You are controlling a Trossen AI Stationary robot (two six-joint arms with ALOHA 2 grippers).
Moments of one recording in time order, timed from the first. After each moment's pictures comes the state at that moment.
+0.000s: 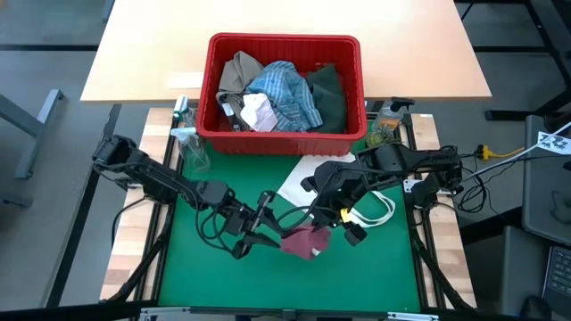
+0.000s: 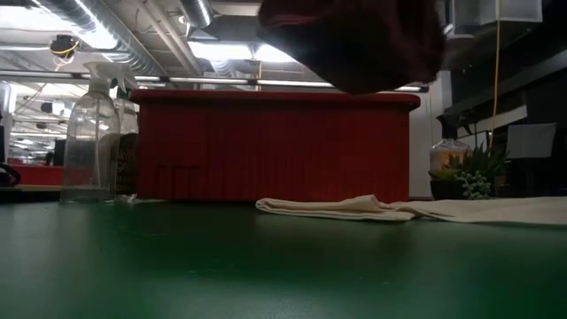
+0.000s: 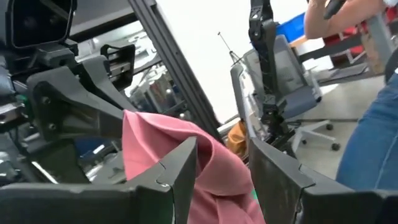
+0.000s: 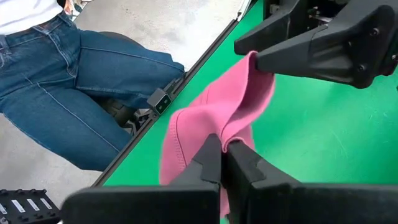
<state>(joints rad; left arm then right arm) -0.32 1.48 0.83 0.80 0.19 0.48 0.28 1.82 2.25 -1.28 -0.36 -0.25</state>
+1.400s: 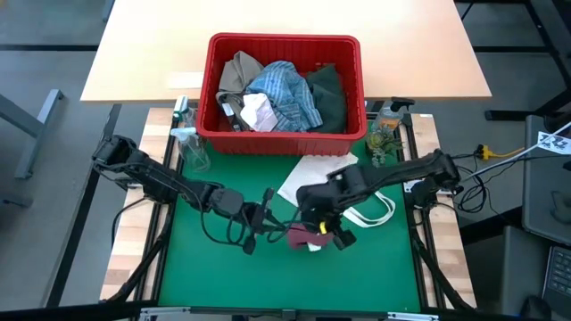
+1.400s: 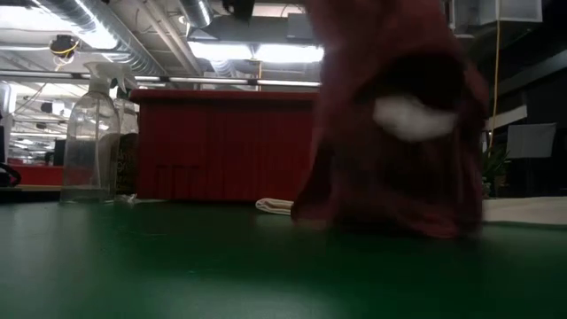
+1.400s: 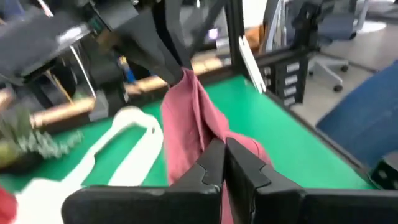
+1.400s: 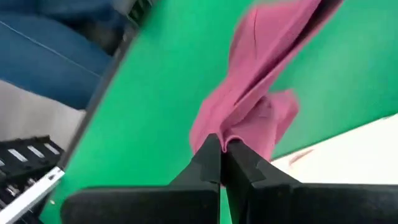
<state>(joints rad) -0.32 1.48 0.83 0.38 -0.07 0.15 0.27 1.83 1.85 -1.25 -0.32 -0.23</state>
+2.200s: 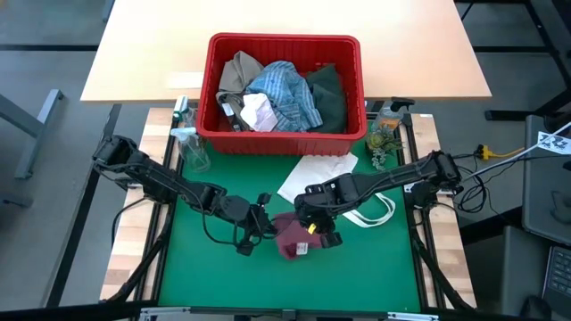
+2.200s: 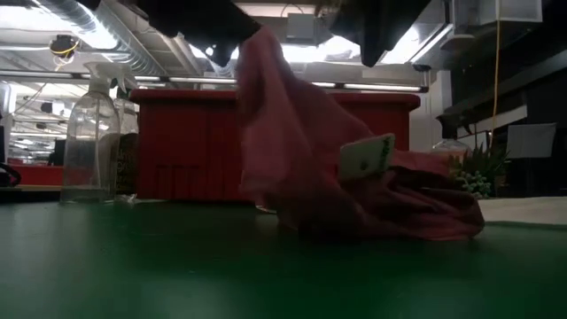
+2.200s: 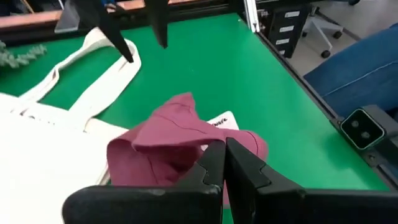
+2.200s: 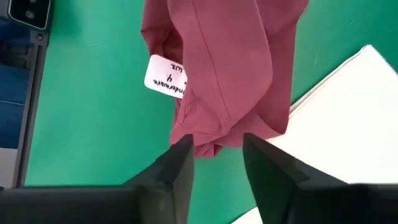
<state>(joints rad) -0.33 1.48 0.83 0.15 -0.06 -0.04 0.28 1.82 1.68 -1.11 -0.12 0.02</state>
